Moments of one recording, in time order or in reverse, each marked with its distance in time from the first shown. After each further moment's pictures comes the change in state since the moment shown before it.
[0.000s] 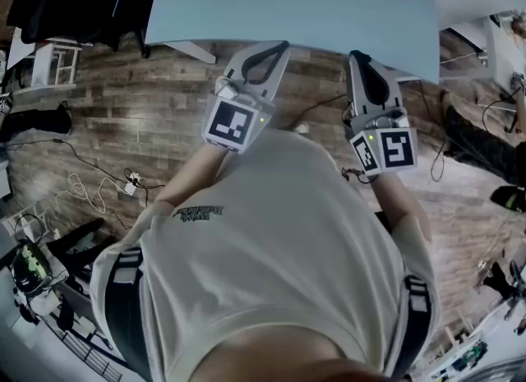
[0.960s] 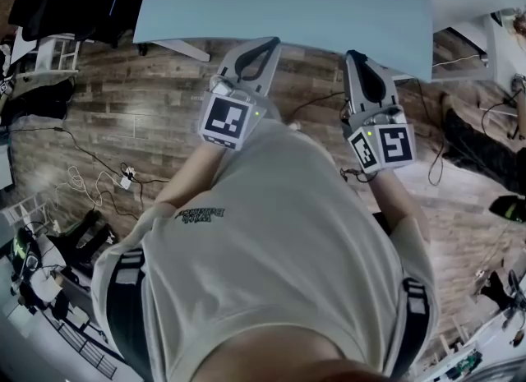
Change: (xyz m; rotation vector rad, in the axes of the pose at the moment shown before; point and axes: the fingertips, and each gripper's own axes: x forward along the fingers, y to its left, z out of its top) left arm 0.048 -0.042 -0.010 -0.010 0.053 0.083; right arm -0.035 -0.067 -0.027 0.069 0.018 0.036
